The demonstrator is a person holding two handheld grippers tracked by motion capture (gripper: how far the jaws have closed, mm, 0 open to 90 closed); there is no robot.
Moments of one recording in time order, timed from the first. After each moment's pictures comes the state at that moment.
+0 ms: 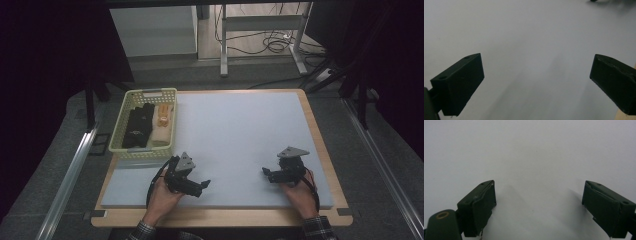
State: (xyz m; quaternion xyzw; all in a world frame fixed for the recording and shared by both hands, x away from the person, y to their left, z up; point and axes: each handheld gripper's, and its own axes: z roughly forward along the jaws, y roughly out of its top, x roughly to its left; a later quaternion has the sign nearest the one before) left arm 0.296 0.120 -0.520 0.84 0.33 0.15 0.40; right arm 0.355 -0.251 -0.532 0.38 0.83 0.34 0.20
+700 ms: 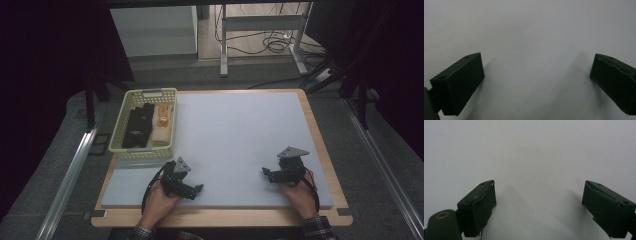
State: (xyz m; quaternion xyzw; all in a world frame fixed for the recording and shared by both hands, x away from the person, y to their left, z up) left arm 0.301 0.134 -0.549 0.85 0.37 0.13 0.35; right arm 0.355 -0.251 -0.532 0.38 0.83 0.34 0.21
